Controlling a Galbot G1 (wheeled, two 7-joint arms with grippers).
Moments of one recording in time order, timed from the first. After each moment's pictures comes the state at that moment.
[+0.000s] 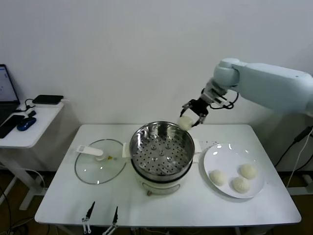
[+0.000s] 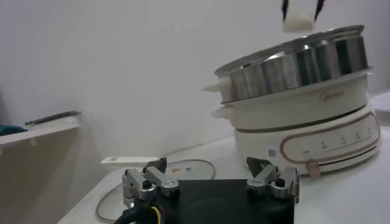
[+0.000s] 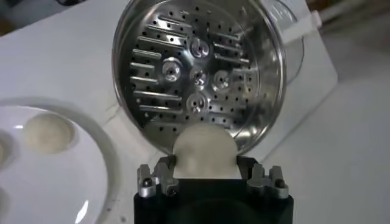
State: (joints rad) left arm 1.81 -1.54 -0.61 -1.75 0.21 -0.59 0.02; right arm 0.78 1.13 -1.57 1.04 0.35 0.63 -0.99
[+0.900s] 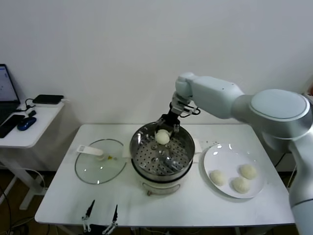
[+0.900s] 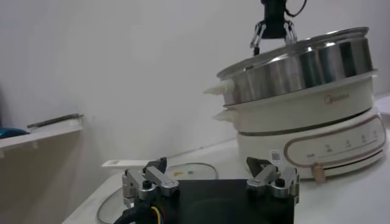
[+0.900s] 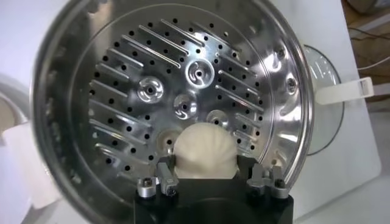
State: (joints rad) left arm 1.79 -1.55 -0.61 -1.73 0.21 -0.61 0.02; right arm 0.54 1.44 -1.55 0.64 0.32 0.82 -1.03
